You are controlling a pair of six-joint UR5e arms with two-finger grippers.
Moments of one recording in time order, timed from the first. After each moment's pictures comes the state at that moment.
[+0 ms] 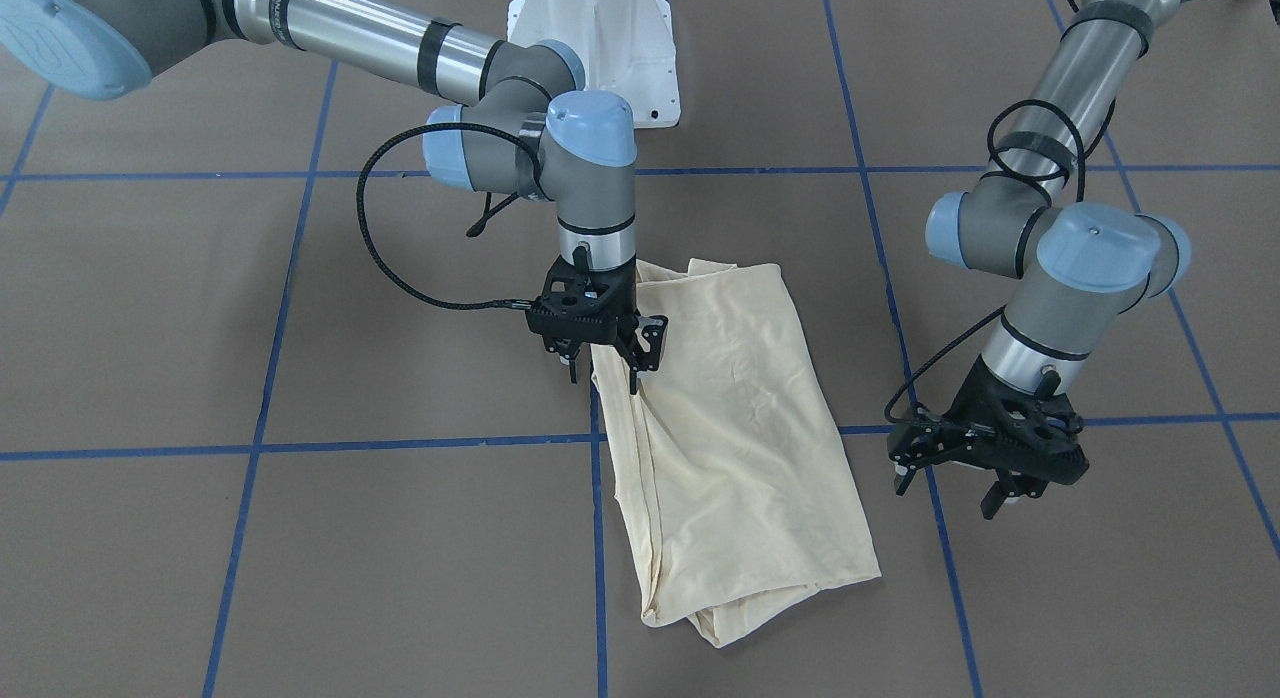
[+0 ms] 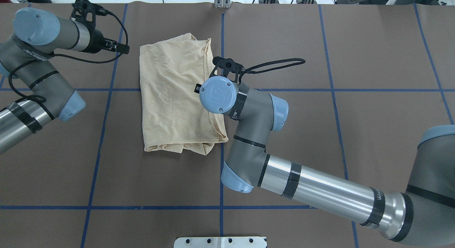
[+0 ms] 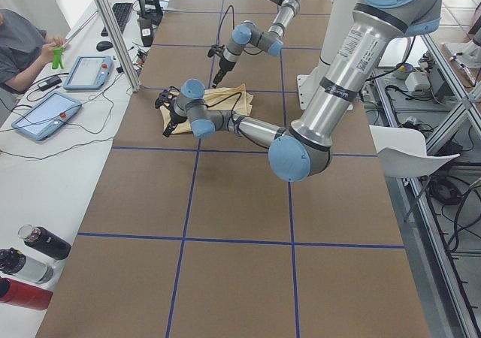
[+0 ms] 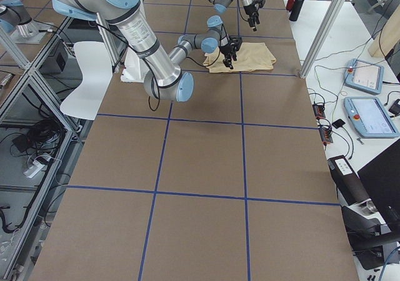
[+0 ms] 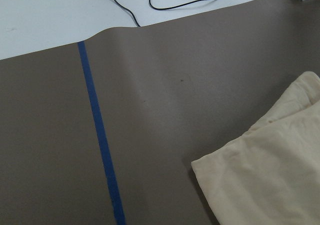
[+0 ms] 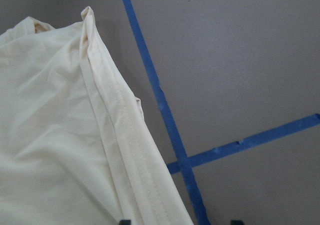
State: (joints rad) left arm -0.93 -2.08 -1.28 -2.40 -1.86 -0.72; right arm 0.46 -0.67 1.30 -1.32 1.46 1.58
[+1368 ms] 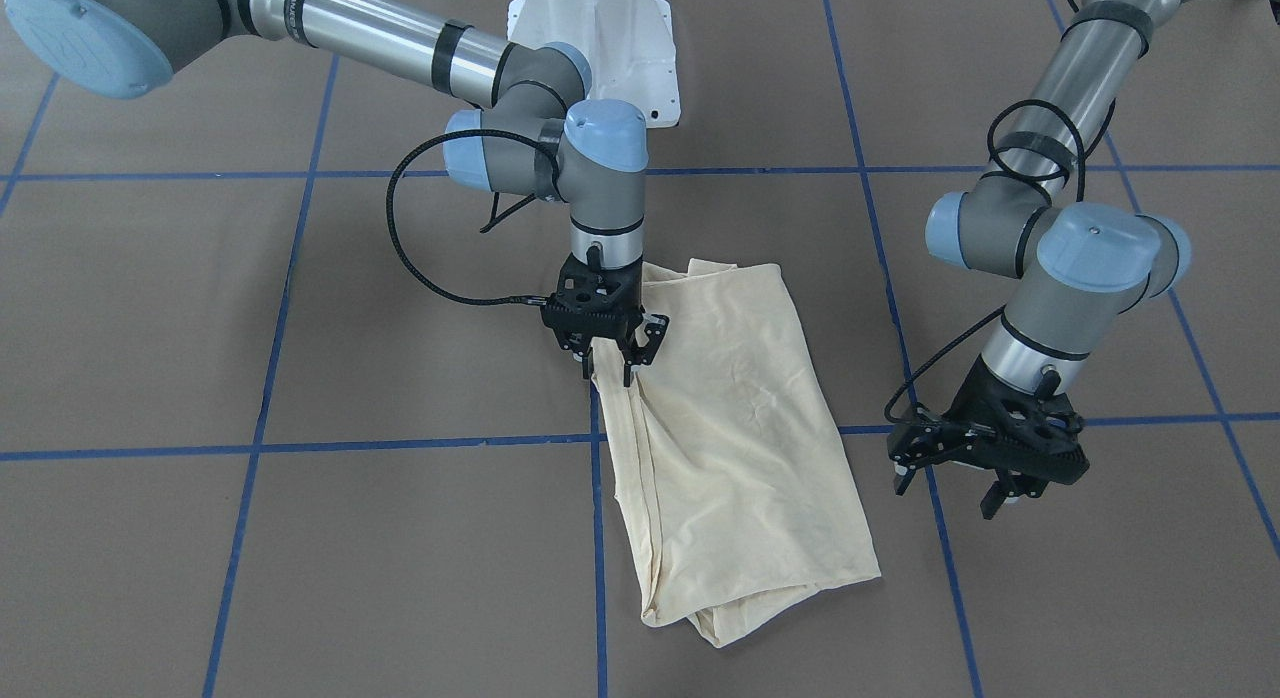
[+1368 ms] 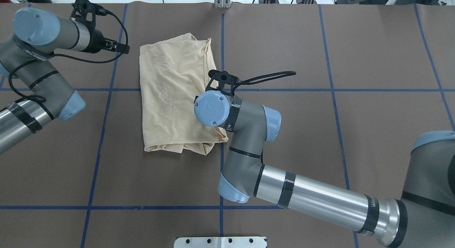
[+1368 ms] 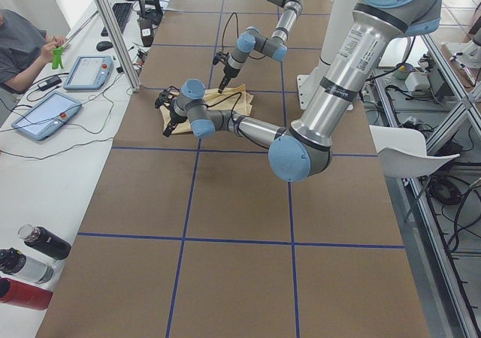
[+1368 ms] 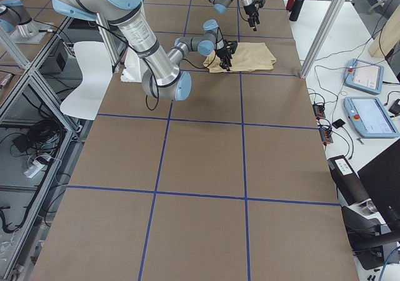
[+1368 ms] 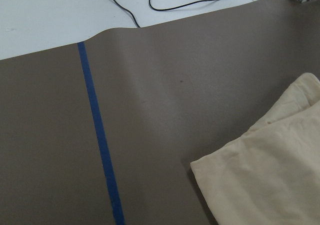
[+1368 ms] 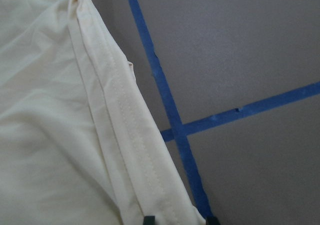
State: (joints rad) left arm -0.93 -2.08 -1.28 -2.40 -1.86 -0.72; right arm 0.43 -0.67 1.26 -1.32 1.44 1.58
